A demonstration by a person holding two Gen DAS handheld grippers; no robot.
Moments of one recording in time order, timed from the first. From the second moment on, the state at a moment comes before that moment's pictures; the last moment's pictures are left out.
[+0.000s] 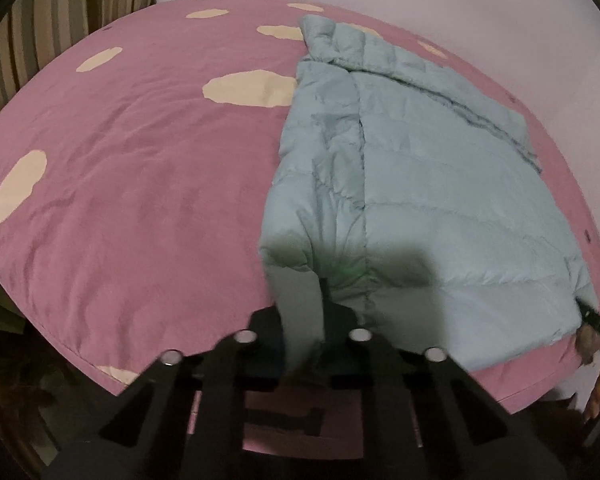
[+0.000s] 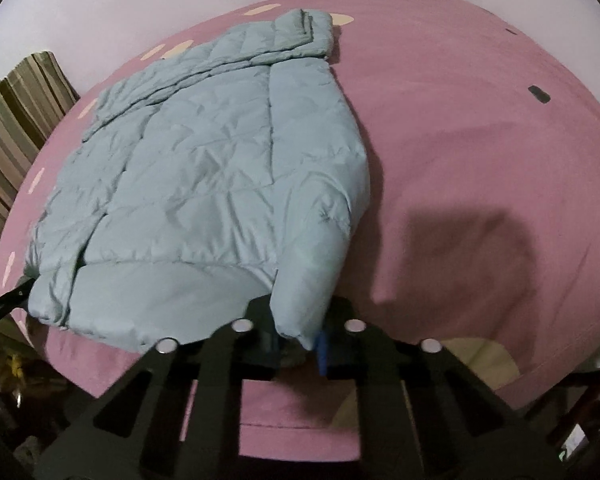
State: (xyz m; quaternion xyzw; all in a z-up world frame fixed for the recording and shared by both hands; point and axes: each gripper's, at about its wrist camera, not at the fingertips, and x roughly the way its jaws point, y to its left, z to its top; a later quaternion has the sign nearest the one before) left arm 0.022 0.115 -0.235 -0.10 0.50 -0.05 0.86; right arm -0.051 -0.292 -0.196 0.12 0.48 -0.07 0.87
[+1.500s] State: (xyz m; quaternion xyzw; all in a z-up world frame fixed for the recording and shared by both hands) left arm 0.229 0.109 -0.194 -0.10 0.43 0.00 0.90; right arm 0.157 -0.341 -0.175 0.21 0.43 -0.04 0.88
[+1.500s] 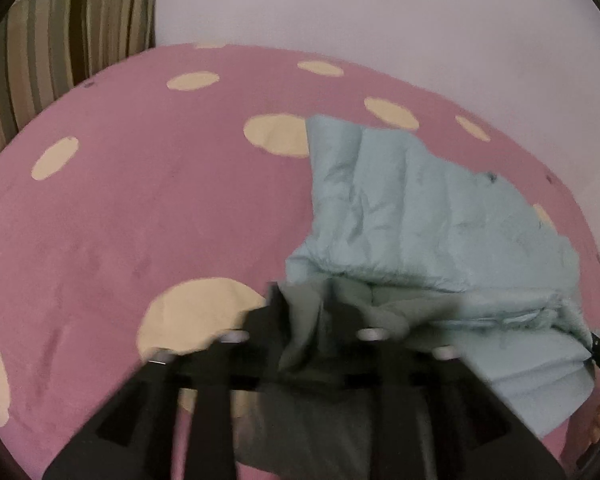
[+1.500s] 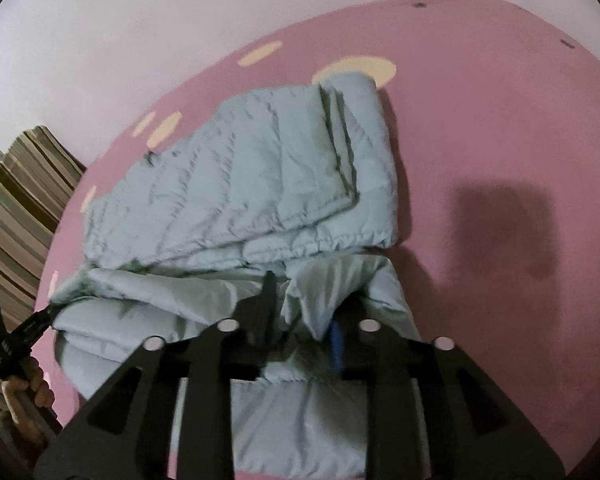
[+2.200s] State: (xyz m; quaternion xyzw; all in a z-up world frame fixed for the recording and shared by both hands) left arm 0.182 0.138 -0.202 -0.07 0.42 -0.01 0.90; right arm 0.103 -0.340 -0.151 0.14 0.41 -0.05 0.90
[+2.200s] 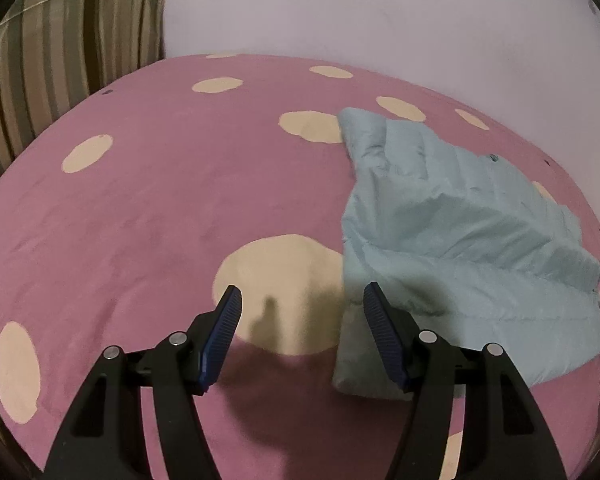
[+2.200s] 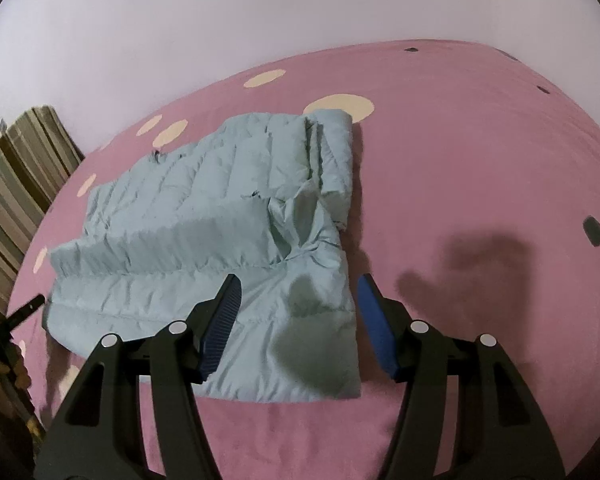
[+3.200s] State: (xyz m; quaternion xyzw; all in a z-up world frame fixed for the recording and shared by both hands) left arm 0.243 0.085 -0.206 0.00 0.43 -0.10 0.90; right arm 0.158 -0.343 -0.179 0.09 0.42 -0.03 0.90
